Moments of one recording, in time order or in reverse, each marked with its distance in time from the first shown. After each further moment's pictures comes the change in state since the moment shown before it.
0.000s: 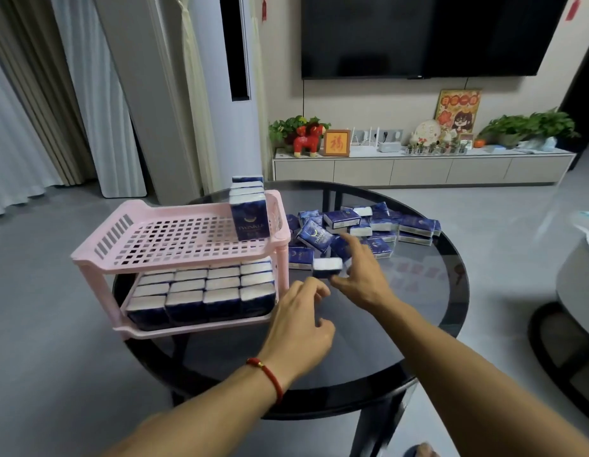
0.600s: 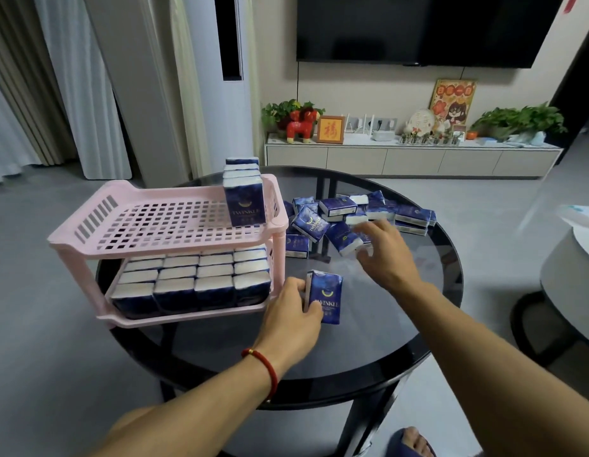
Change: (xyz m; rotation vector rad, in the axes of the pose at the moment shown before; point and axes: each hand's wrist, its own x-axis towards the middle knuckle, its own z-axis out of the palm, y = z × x) left_hand 0.003 -0.010 0.010 -0.262 -0.027 -0.371; right_hand 0.006 0.016 -0.043 -0.251 0.121 -0.100
